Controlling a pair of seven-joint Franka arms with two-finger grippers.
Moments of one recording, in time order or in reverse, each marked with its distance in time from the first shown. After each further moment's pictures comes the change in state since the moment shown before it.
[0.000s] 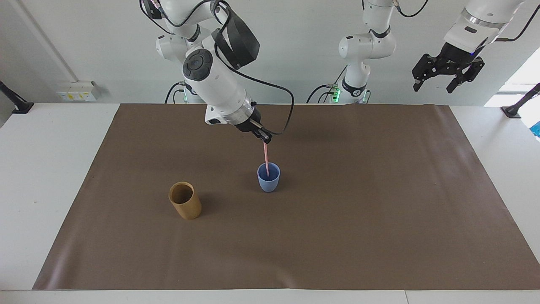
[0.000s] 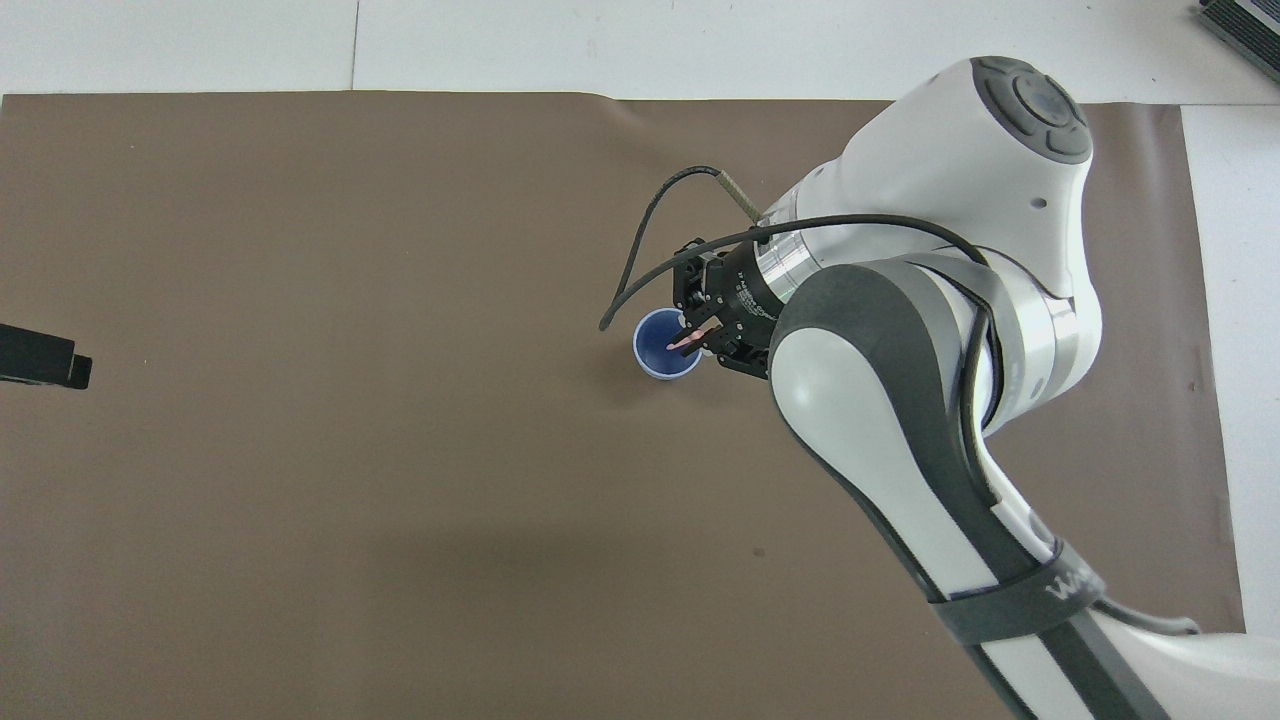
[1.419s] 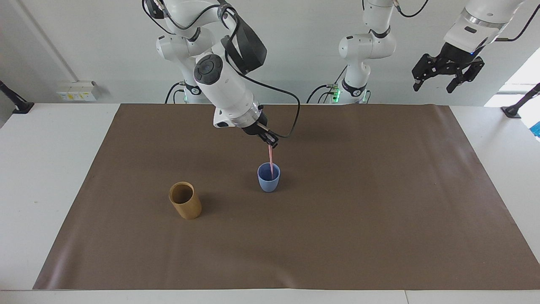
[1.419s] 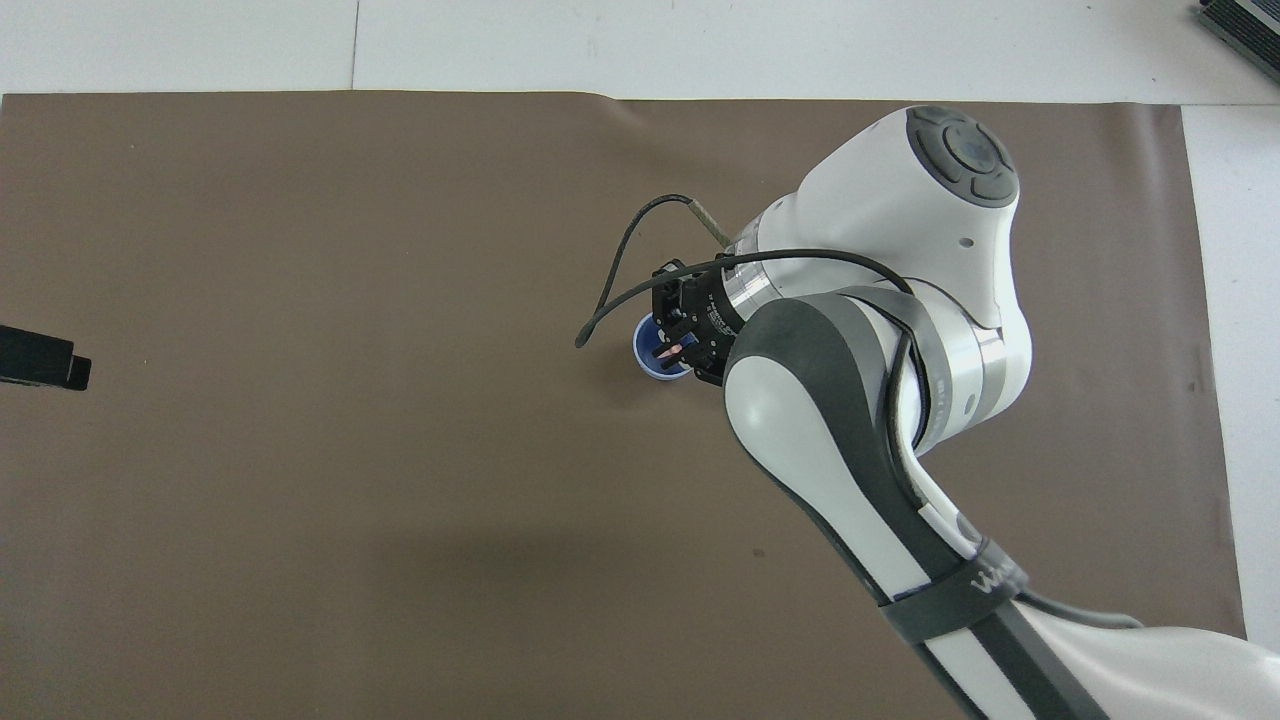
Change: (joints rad) left arm 0.000 -0.001 0.000 0.000 0.000 -0.002 0.000; right arm 0.028 -0.009 0.003 -0.047 0.000 0.072 -0.007
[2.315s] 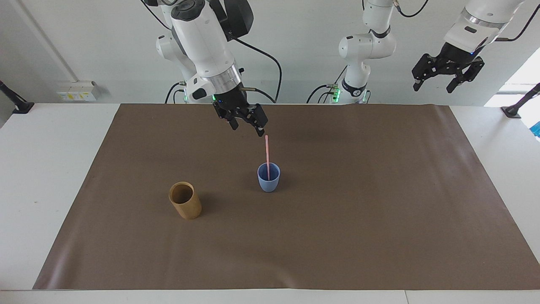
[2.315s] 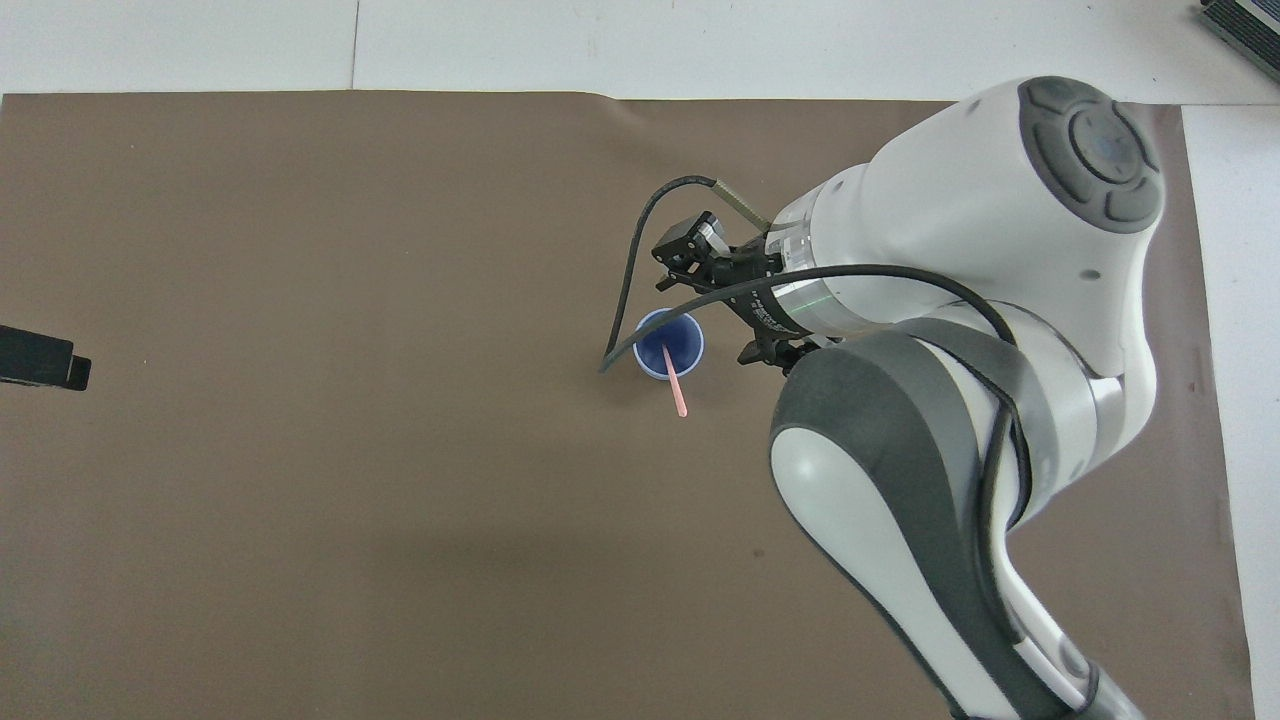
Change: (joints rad) left arm 0.000 0.000 0.000 0.000 0.000 0.000 0.000; right arm -0.058 -0.148 -0.014 0.010 -0.238 -0.016 -0.418
